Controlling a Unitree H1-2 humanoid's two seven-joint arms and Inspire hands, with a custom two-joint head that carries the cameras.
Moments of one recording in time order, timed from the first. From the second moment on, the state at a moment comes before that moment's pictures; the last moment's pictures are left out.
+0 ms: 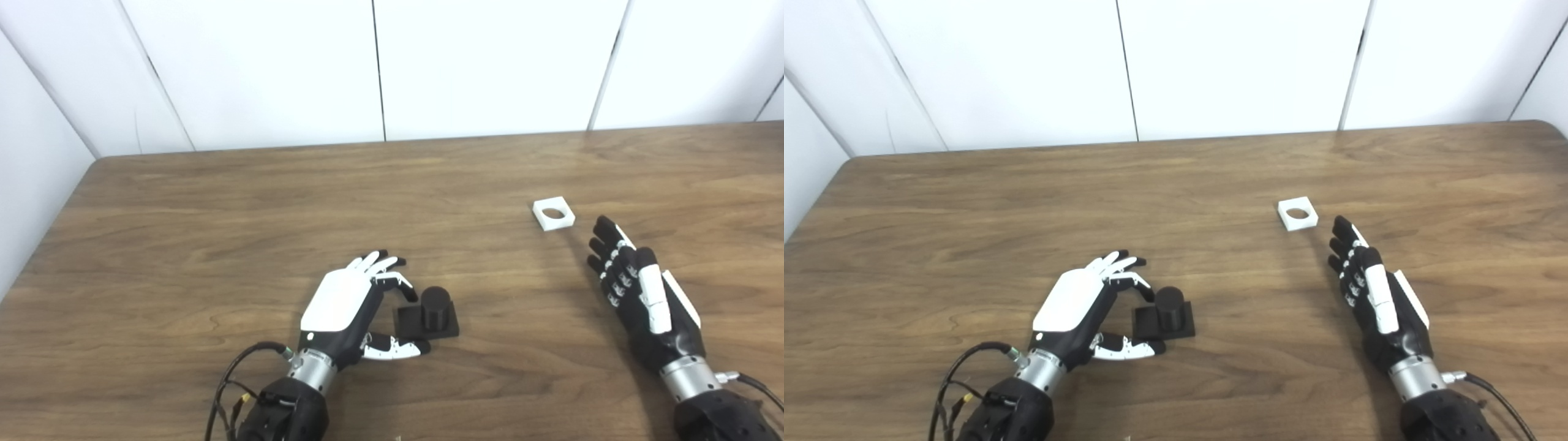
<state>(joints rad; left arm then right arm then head) -0.01 0.14 -0.36 -0.23 0.93 0.10 -0.15 0.09 -0.22 -0.11 -0.19 0.27 0.08 0.20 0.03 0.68</state>
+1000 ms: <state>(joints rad) -0.02 0.14 -0.37 -0.23 0.93 0.10 -0.15 0.11 -0.22 -0.11 -0.20 0.29 0.09 0.20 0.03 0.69</state>
